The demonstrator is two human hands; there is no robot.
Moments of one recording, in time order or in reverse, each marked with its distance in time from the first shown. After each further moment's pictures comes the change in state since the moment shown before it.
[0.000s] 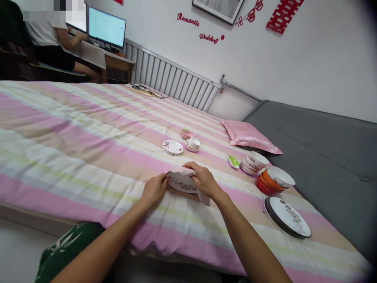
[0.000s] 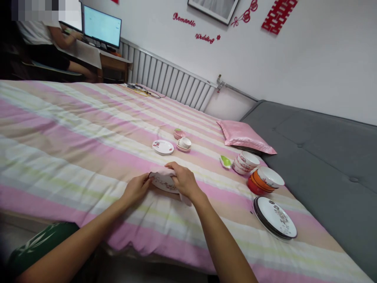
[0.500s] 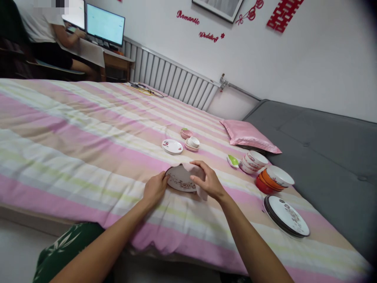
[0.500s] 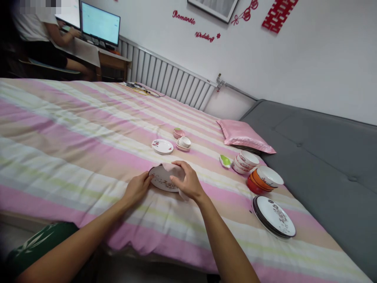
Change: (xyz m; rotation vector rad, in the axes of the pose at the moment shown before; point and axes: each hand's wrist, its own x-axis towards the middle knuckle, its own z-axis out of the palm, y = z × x) left_hand 0.004 0.004 0.006 -0.035 -0.052 -0.156; right_hand -0.014 0.004 -0.009 0.317 0.107 0.036
